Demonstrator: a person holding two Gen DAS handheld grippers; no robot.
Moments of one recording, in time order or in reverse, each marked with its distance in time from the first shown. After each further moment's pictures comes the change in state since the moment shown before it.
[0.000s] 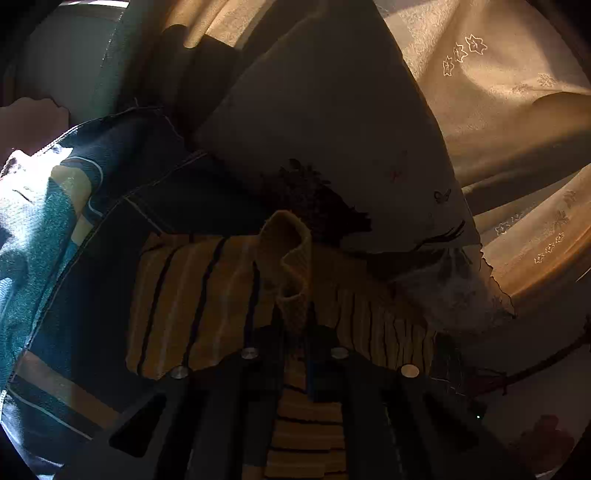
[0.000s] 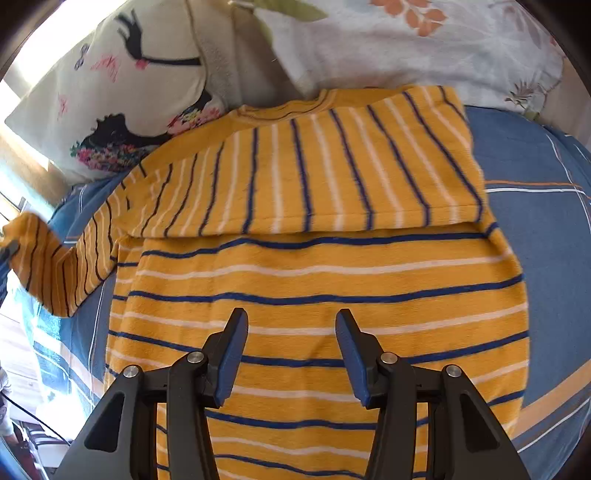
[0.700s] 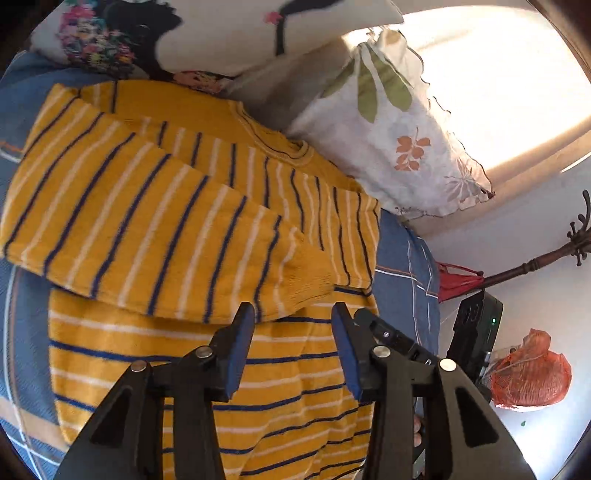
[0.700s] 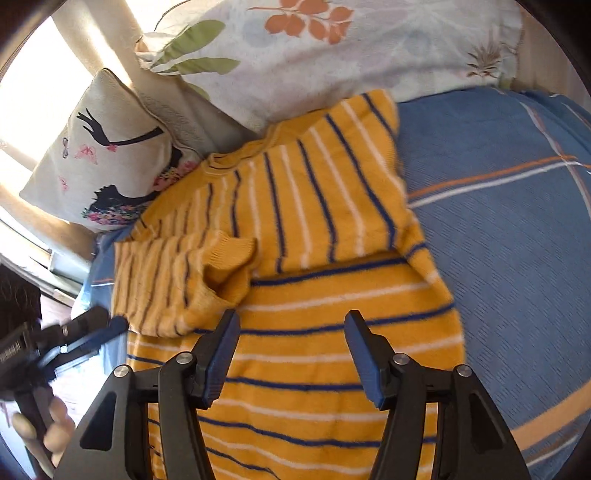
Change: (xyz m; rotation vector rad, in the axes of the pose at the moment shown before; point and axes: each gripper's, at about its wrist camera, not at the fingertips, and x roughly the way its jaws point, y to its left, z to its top) left arm 0.111 -0.110 -0.115 0.119 0.336 -0.127; right arm -0.021 -0.085 0.022 0.116 -0.039 0.173
